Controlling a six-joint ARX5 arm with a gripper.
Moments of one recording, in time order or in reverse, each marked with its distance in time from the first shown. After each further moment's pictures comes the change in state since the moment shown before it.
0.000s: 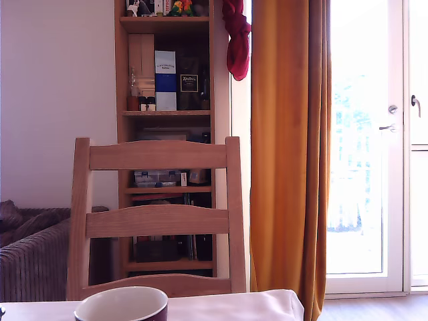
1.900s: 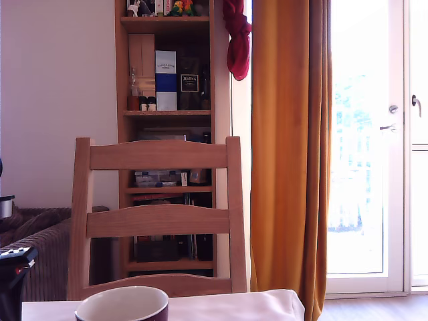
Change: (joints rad) arm -0.080 1.471 0.653 0.019 -0.145 0.159
